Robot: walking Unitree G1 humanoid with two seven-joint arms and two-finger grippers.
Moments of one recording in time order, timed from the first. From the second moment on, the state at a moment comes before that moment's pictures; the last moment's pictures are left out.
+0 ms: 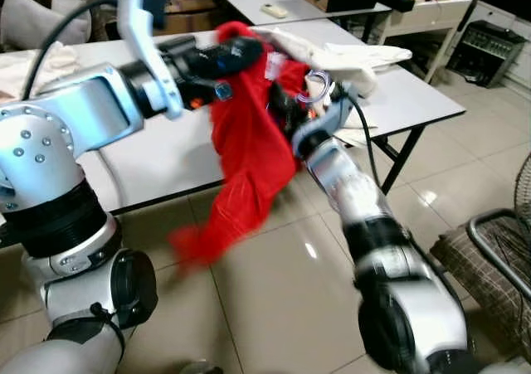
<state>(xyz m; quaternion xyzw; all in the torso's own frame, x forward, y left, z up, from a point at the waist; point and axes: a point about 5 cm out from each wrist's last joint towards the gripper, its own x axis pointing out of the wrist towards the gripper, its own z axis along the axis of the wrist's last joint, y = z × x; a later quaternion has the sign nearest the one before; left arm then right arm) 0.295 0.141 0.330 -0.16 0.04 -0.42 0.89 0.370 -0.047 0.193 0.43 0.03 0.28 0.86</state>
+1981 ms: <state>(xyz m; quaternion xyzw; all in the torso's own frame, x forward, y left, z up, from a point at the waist) 0.278 0.144 0.307 -0.06 0.11 -0.43 0.90 0.299 -0.104 0.173 0.15 0.09 0.35 0.92</state>
